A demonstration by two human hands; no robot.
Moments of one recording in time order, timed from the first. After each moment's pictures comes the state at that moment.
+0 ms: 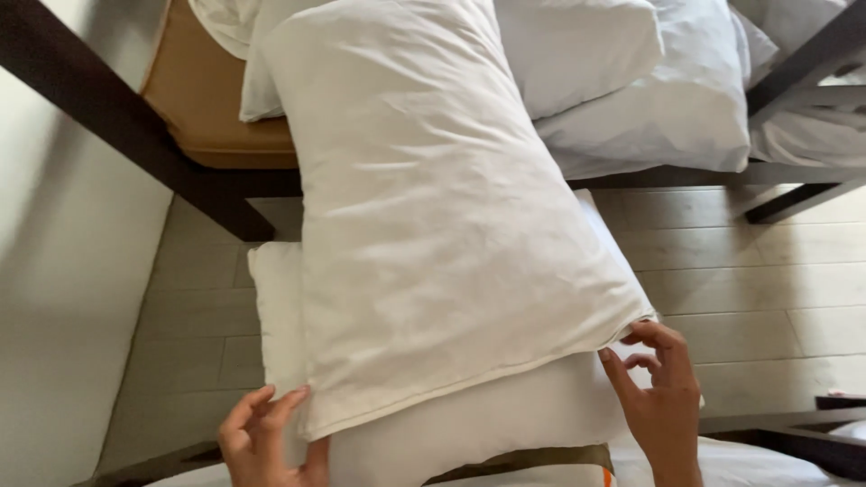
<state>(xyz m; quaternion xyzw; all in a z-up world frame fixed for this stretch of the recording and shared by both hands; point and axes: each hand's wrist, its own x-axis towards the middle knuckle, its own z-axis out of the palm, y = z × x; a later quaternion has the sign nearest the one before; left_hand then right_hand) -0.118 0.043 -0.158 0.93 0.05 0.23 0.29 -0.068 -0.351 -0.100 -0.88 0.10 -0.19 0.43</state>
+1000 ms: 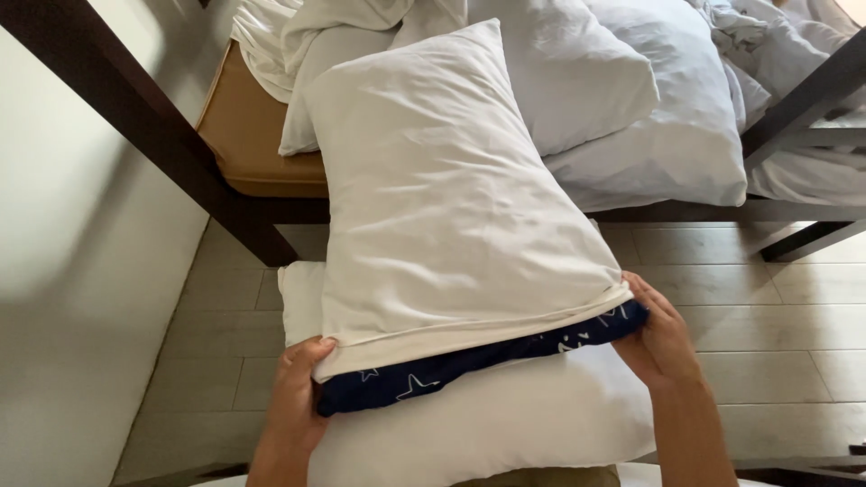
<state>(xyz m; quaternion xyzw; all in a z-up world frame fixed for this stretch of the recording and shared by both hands) -0.036 0.047 -0.121 0.47 0.19 -0.03 0.86 0.014 -0.390 -0.101 -0.47 0.13 -0.01 0.87</state>
